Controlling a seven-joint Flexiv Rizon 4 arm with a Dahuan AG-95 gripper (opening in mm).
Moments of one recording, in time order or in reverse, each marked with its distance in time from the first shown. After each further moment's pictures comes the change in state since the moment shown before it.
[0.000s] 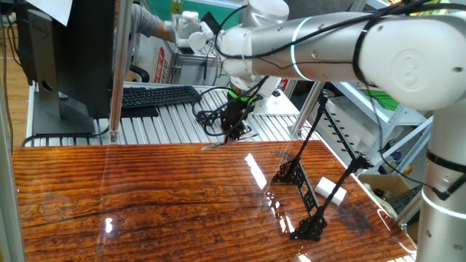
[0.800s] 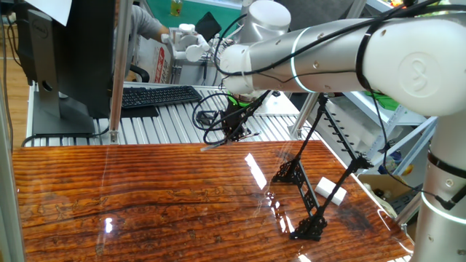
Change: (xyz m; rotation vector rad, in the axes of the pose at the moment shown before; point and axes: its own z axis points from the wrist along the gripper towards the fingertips) arm 0.000 0.001 0.000 -0.043 -0.040 0.019
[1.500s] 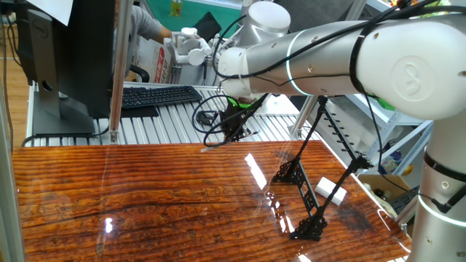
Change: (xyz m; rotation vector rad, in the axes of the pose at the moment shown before) arm 0.000 0.000 0.000 -0.022 -0.015 -0.027
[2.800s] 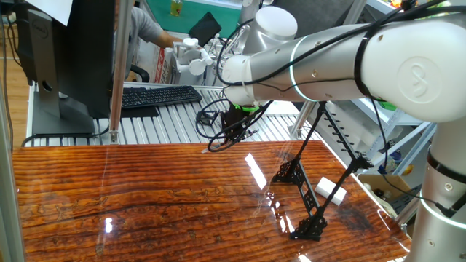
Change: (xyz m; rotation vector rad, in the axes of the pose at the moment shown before) arm 0.000 0.000 0.000 -0.051 0.008 -0.031
